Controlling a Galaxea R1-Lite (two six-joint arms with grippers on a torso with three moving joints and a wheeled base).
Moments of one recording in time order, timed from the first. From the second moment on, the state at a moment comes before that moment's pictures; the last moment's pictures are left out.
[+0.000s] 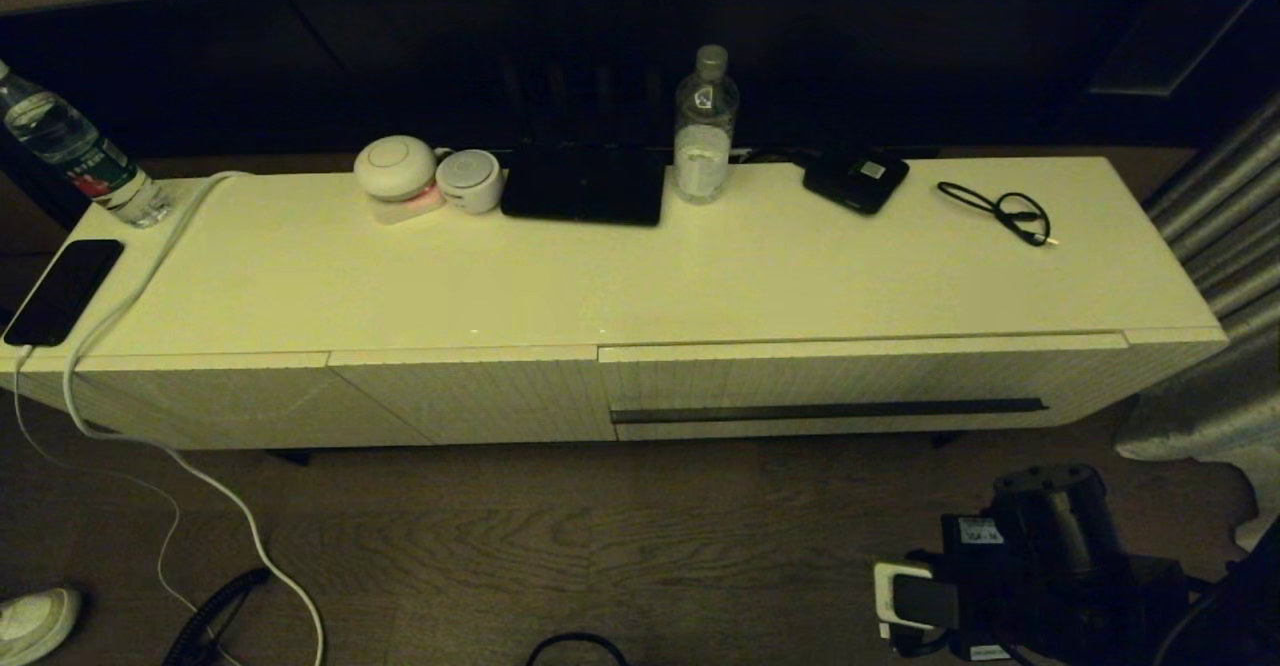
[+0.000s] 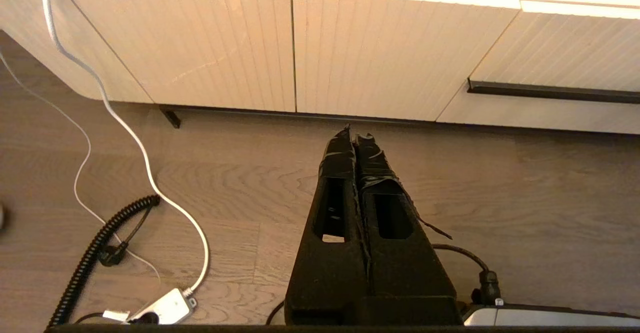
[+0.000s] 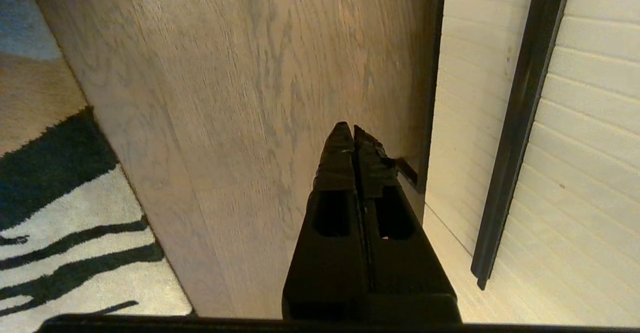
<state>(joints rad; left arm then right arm) 0.00 0.00 0.00 -0.04 0.02 -0.09 0.38 1.90 -0.33 -0.85 -0.11 -1.21</state>
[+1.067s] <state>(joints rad) 0.00 0.00 0.00 -0.04 0.02 -0.09 0.34 1.95 -0.41 -0.84 -0.09 -1.22</state>
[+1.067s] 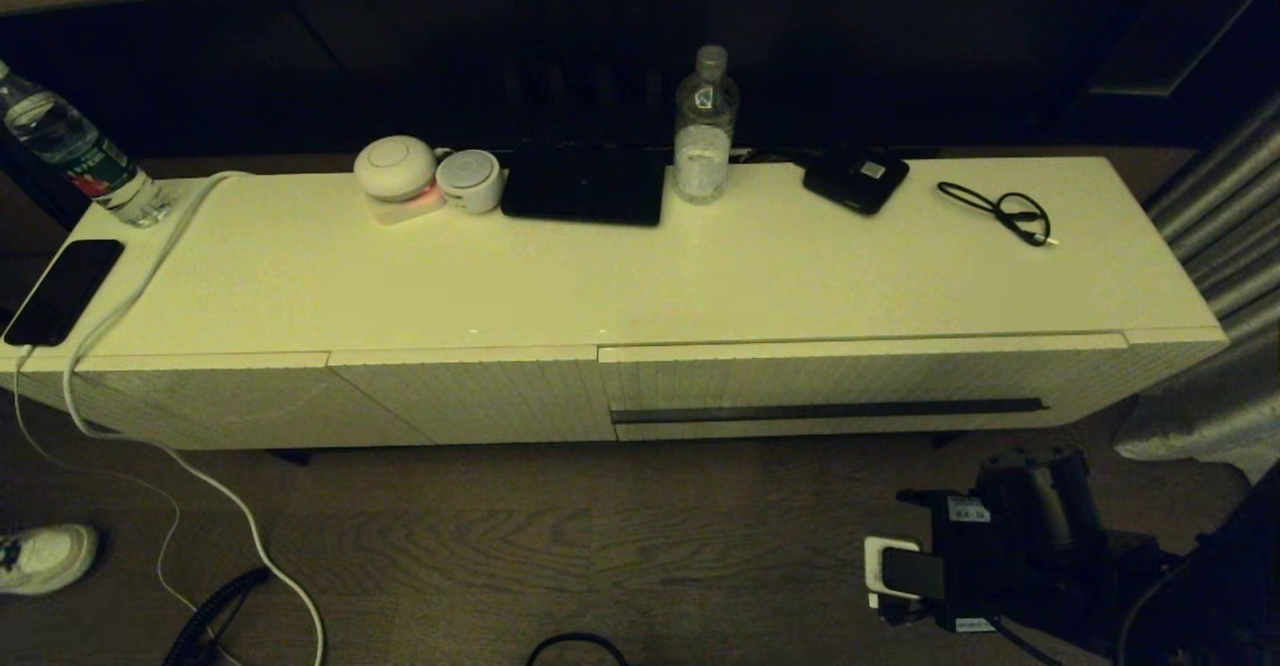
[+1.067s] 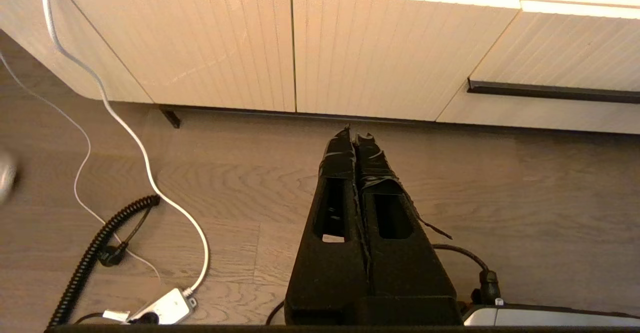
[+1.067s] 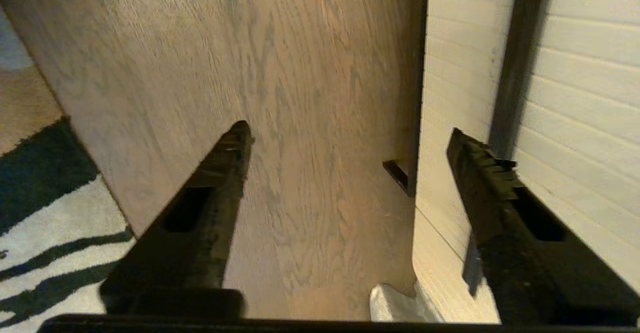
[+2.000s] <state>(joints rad) 0.00 0.00 0.00 -0.04 0.02 -0.09 0.27 2.02 -0.58 -0.69 -0.03 -1.29</state>
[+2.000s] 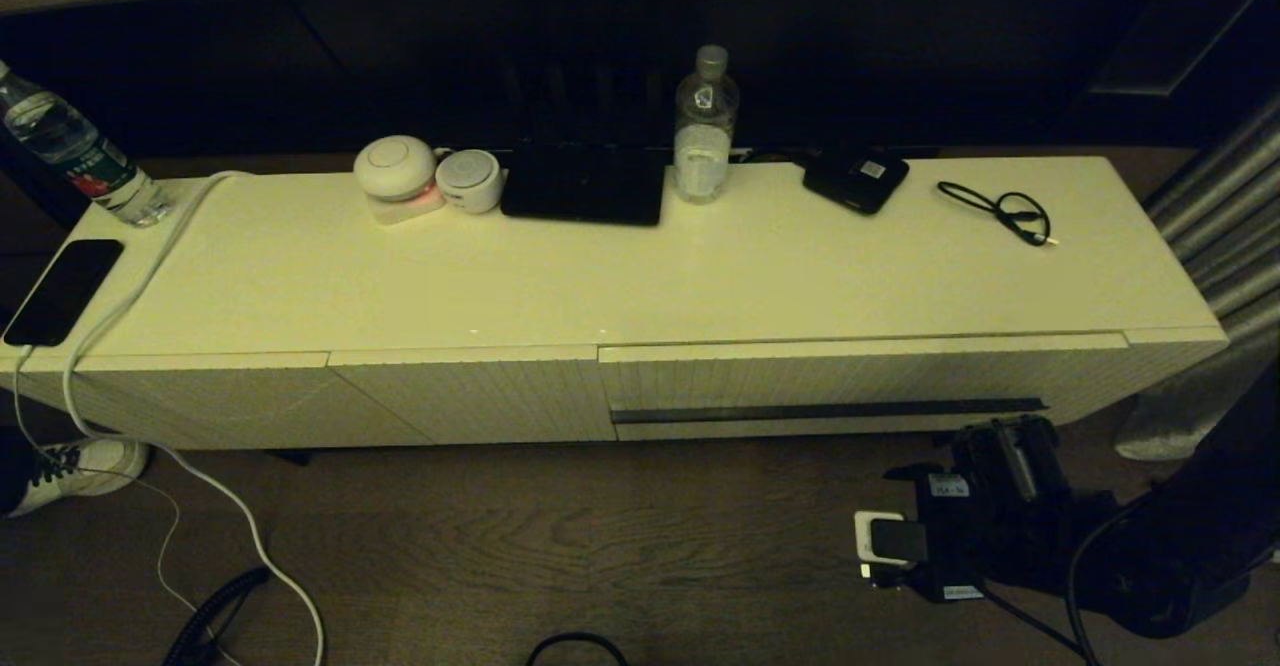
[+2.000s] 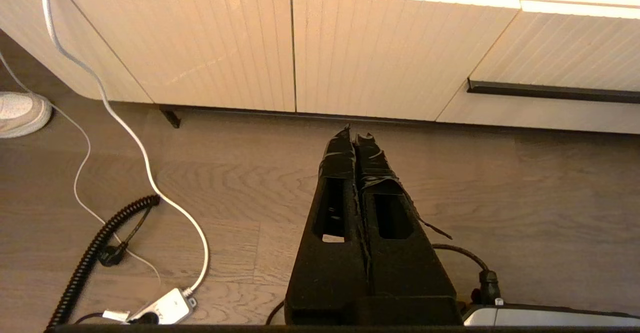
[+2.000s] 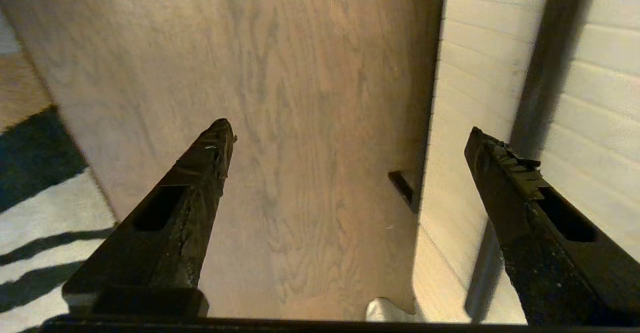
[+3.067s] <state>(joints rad) 0.00 0.00 0.00 -0.04 0.02 -0.09 0.26 2.09 -0.72 -0.63 -0.01 -1.35</state>
